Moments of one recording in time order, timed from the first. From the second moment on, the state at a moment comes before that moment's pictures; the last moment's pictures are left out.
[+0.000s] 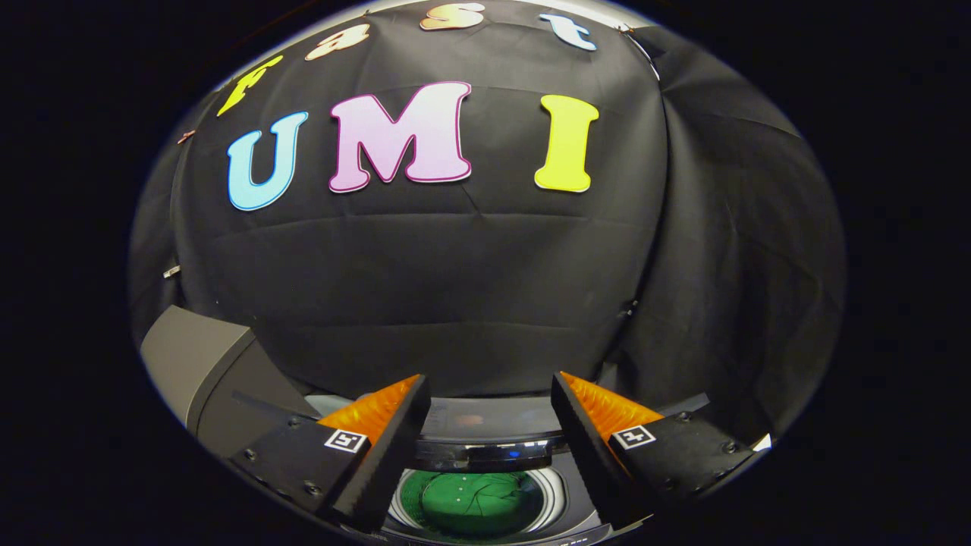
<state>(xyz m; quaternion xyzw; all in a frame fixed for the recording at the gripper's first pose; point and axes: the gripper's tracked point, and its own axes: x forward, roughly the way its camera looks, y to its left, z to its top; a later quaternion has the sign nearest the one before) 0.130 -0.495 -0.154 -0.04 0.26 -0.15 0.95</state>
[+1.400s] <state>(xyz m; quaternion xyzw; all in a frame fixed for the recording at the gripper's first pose) 0.083 -0.295 -0.005 -0.08 0.09 -0.04 0.99</state>
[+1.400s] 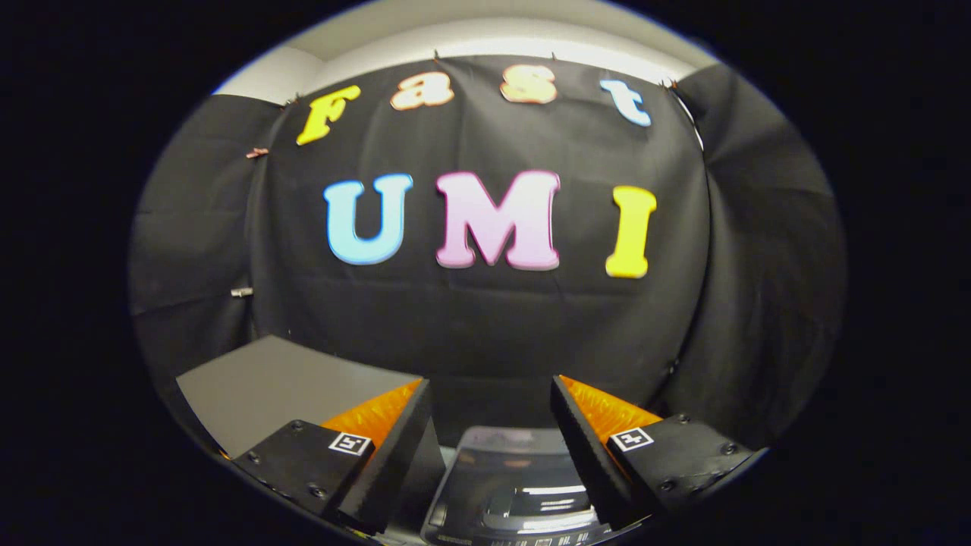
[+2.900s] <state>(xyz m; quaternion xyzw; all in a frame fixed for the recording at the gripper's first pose) 0.074 -0.206 0.053 -0.09 0.02 -0.03 0.99</state>
